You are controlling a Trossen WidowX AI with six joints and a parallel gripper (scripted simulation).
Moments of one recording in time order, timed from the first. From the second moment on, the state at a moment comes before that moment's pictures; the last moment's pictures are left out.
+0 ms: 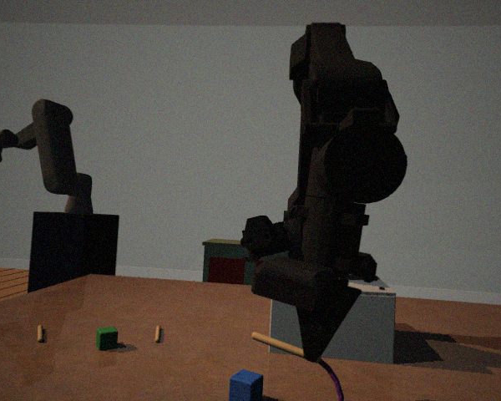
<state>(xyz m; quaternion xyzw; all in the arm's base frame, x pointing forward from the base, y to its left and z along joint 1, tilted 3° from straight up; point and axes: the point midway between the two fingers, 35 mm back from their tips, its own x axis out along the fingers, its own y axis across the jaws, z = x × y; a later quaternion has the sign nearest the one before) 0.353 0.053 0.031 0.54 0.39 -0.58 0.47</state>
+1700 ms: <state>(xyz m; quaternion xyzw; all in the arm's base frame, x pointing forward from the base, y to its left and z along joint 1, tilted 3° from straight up) 0.360 0.074 0.003 0.57 0.42 -0.54 0.45</state>
